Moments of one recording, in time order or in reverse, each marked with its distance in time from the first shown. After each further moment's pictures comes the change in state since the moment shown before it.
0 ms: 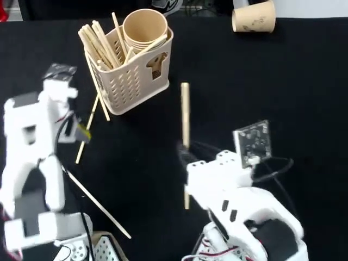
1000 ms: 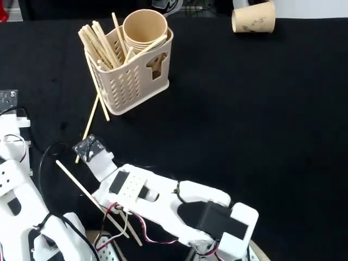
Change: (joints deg) left arm -23.6 -37.6 21.2 0.1 -4.6; right arm -37.5 92.2 -11.5 -35.9 -4.8
